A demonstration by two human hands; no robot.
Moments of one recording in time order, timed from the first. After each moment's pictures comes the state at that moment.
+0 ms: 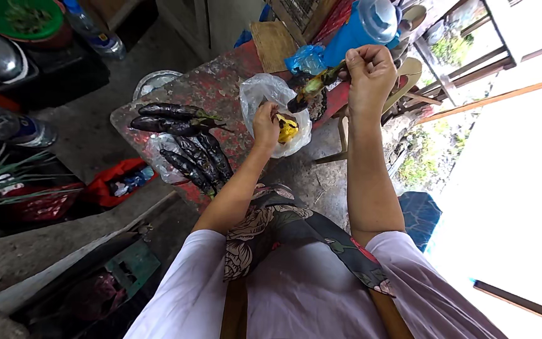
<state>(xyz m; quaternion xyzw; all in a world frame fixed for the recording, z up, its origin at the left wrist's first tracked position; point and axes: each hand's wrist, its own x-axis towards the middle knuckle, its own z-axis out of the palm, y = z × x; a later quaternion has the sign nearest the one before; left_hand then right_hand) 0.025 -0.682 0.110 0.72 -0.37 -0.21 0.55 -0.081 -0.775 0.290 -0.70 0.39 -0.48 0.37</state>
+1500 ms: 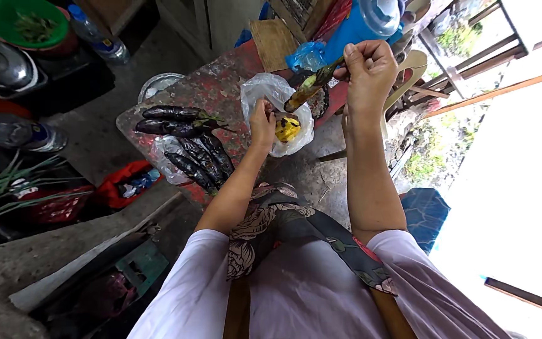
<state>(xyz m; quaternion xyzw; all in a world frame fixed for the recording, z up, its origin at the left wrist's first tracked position) 0.038 -0.677 0.110 0.73 -0.35 -0.25 0.53 -0.075 -0.764 0.293 -0.68 0.37 -0.49 0.40</state>
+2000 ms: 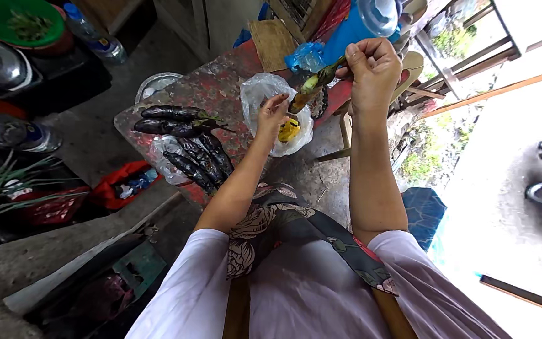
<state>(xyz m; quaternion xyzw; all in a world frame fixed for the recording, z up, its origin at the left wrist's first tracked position) 0.028 -0.686 0.125 0.45 -0.18 -0.48 0.73 -0.080 -0.764 0.303 -0.69 0.38 -0.46 0.40</state>
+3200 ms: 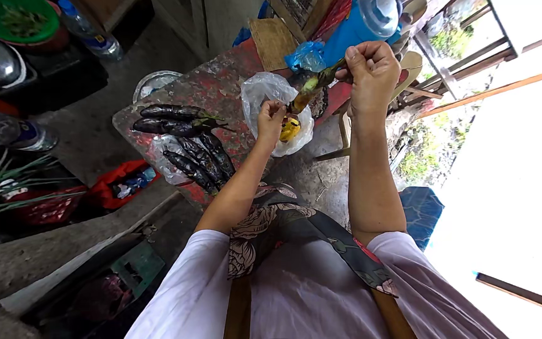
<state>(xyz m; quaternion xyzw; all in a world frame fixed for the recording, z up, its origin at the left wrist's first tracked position) 0.022 -0.686 0.115 0.48 -0.15 -0.44 0.74 -0.078 -0.762 0.298 -0.69 0.38 -0.46 0.40</state>
